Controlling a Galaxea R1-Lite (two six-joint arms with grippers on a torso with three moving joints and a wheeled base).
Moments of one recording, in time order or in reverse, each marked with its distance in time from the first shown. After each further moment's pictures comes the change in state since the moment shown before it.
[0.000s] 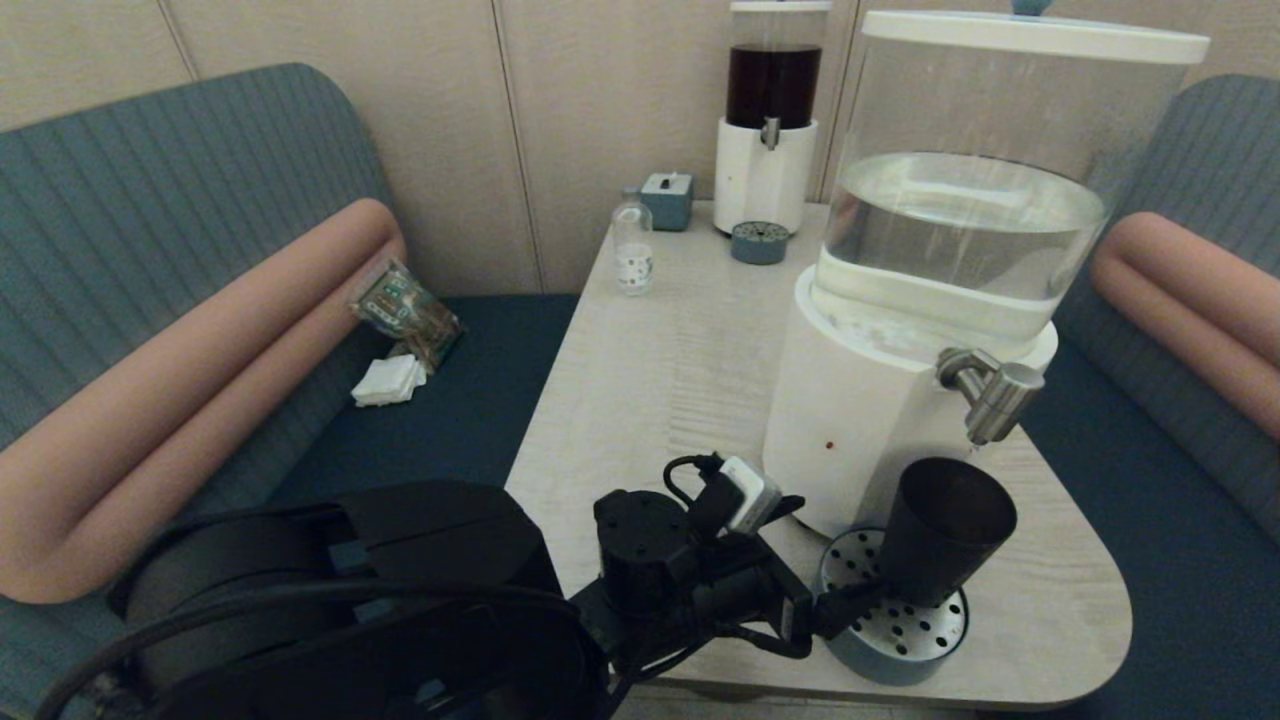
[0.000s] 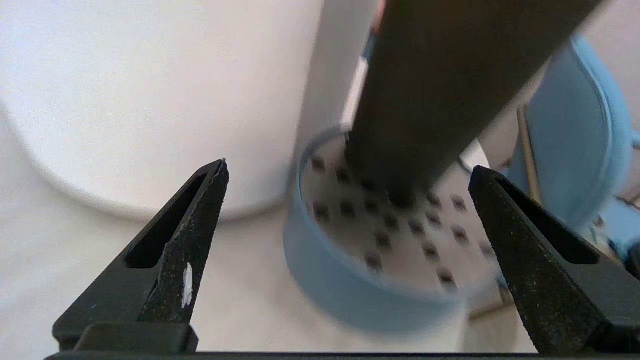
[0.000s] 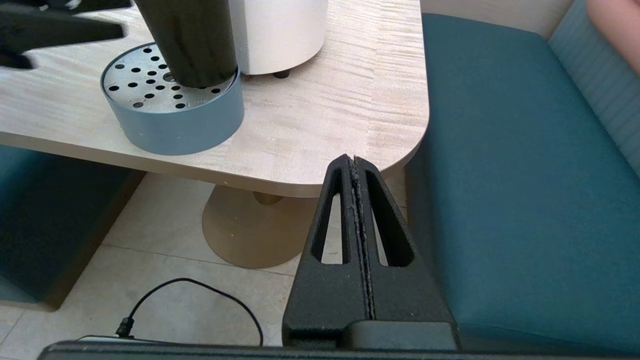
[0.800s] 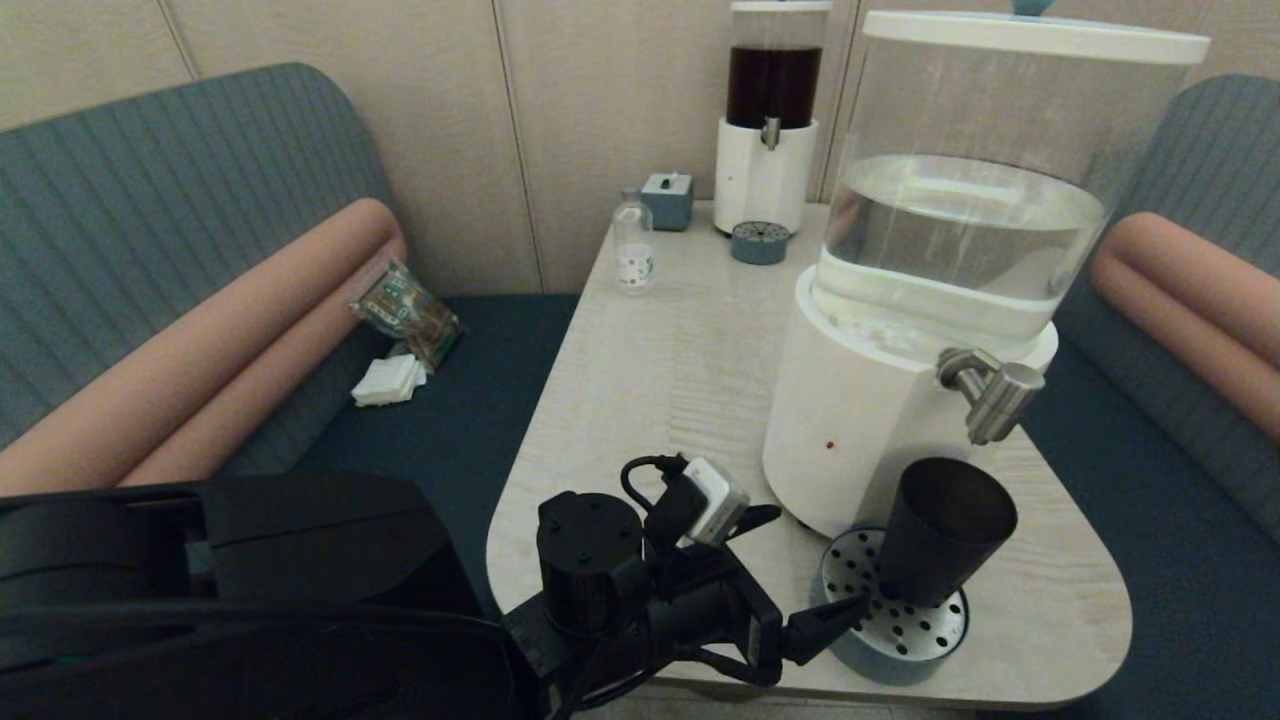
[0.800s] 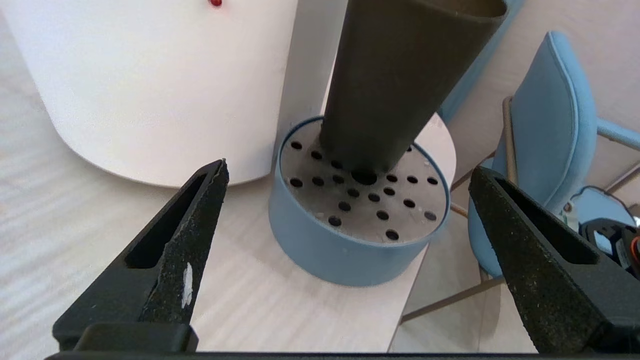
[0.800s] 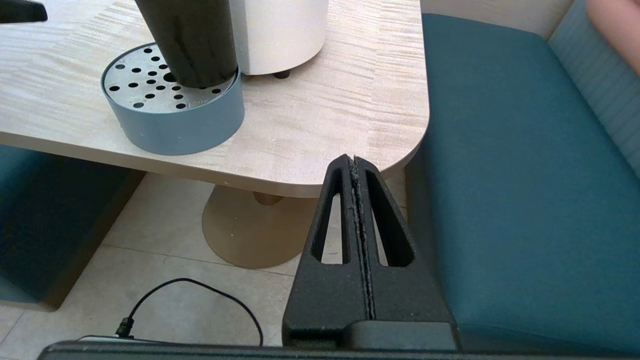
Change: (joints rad) left arm -0.001 -0.147 0.177 -0.003 -0.002 -0.003; right arm 0.000 0.000 0.000 0.000 0.000 0.000
